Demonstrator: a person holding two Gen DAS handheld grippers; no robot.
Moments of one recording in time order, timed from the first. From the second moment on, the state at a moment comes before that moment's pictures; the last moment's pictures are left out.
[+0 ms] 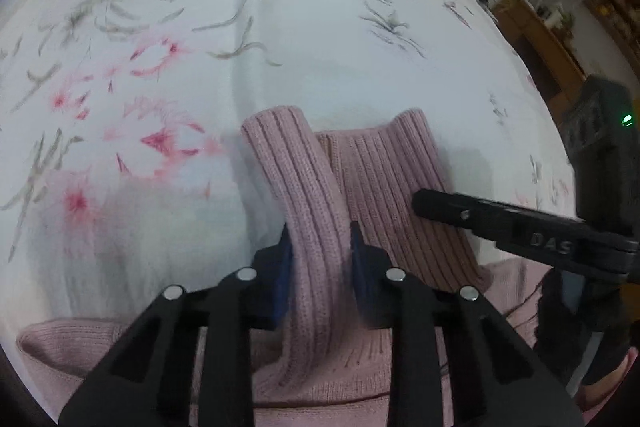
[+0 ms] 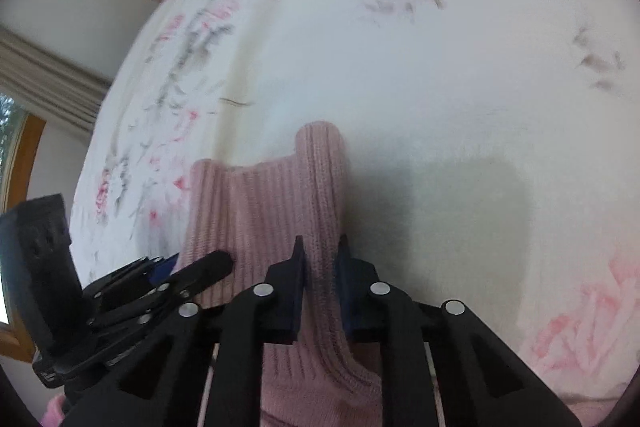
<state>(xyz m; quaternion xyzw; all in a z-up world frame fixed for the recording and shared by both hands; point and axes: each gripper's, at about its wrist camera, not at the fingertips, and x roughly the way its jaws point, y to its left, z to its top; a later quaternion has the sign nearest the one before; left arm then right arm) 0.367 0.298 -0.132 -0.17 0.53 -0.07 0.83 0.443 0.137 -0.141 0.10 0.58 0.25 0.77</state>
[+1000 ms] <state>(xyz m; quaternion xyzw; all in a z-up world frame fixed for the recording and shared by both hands) 0.178 0.344 -0.117 -0.17 0.53 -0.18 0.81 0.268 0.044 -0.104 0.05 0.58 0.34 0.74</state>
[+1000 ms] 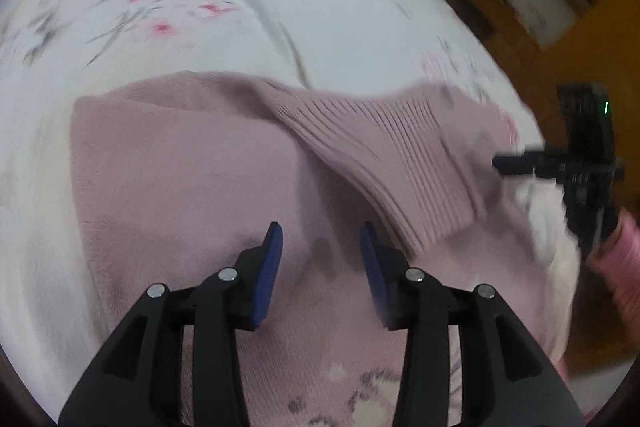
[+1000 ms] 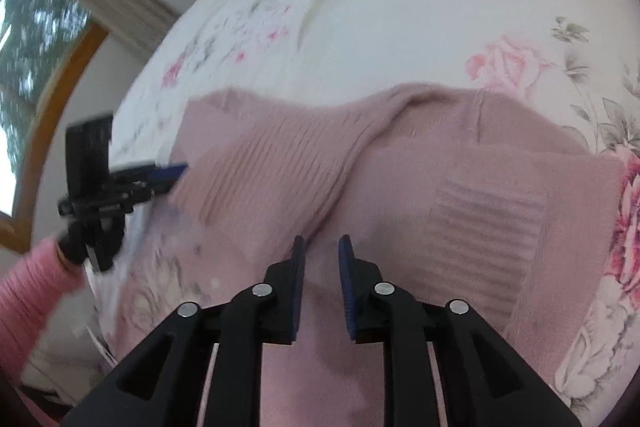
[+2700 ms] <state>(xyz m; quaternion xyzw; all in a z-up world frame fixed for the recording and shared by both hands) 0.169 0.328 -0.153 -0.24 0.58 -0.15 0.76 0.252 0.040 -0.166 0.17 0.66 0.31 0.66</state>
